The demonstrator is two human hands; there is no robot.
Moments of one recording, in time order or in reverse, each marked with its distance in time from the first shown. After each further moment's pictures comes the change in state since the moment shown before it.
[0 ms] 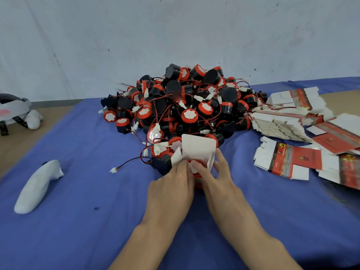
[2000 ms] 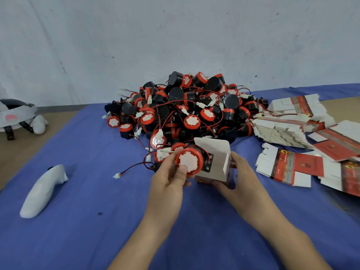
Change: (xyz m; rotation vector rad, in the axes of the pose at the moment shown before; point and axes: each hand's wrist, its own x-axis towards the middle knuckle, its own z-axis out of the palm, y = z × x) left_hand 0.001 -0.001 -0.023 -1.243 0.041 -0.280; right_hand 0.010 0.034 -0.031 0.370 0.121 0.106
